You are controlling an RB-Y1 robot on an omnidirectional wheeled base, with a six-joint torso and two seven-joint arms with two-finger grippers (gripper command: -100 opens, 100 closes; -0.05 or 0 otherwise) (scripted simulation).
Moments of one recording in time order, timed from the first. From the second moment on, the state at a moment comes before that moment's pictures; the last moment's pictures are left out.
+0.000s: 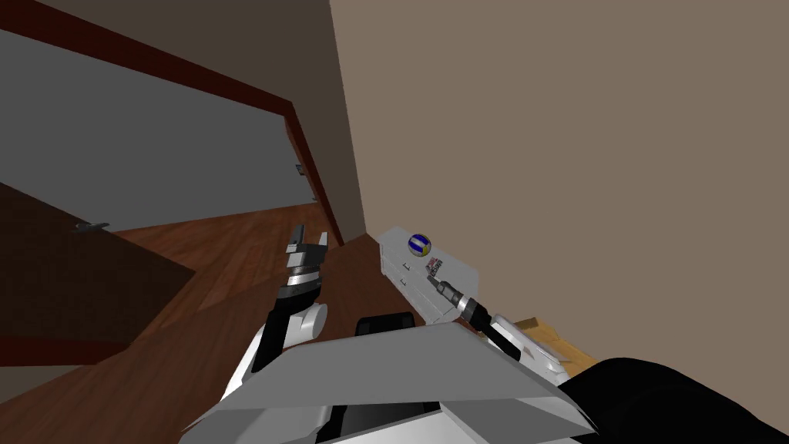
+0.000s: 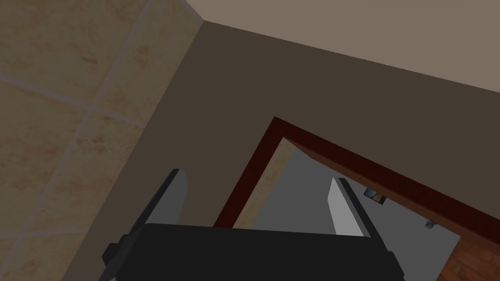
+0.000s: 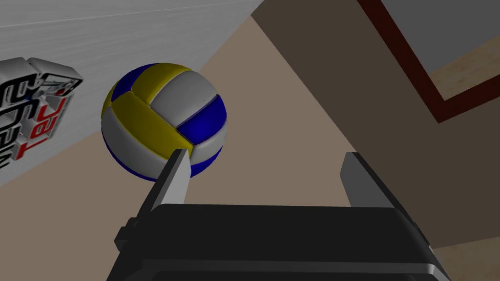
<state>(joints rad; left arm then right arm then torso) 0.47 -0.01 -0.05 -2.29 -0.03 -0.39 0.16 0.61 -0.77 0.16 -1.78 0.35 -0.48 -0.04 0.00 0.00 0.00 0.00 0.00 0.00</state>
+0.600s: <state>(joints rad) 0.47 -0.01 -0.04 -2.29 -0.03 -0.39 0.16 0.61 -0.92 0.22 -1.62 0.49 -0.48 -0.08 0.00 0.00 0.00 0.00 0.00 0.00</state>
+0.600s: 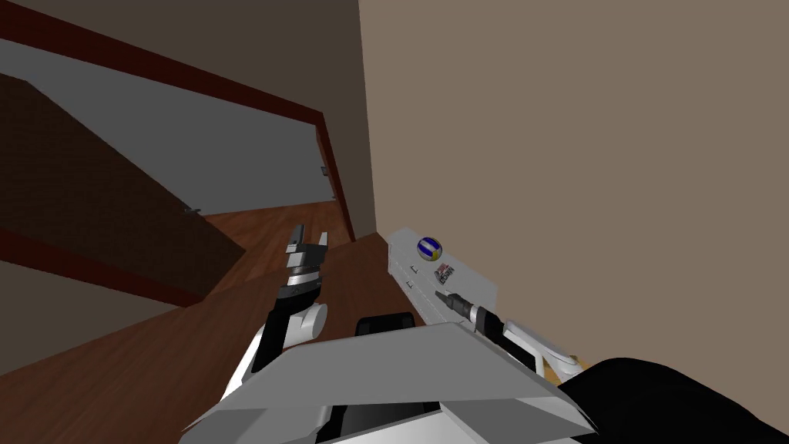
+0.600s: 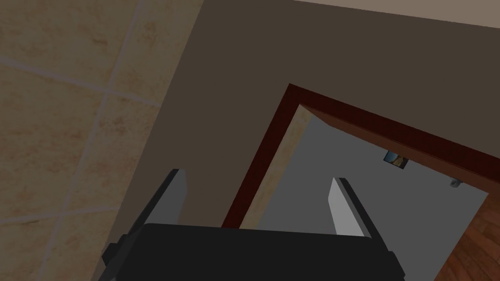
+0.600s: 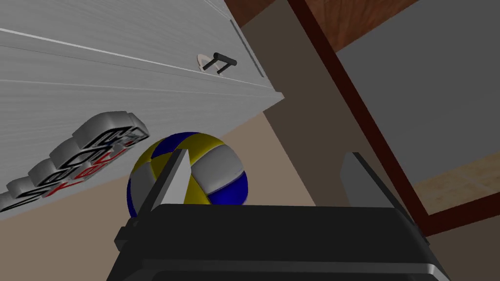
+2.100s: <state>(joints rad) 0.47 -0.01 -0.04 -2.29 -0.03 -0.39 0.16 0.61 -1.22 0.33 -1.23 0.84 -0.54 -0.14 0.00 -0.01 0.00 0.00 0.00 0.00</state>
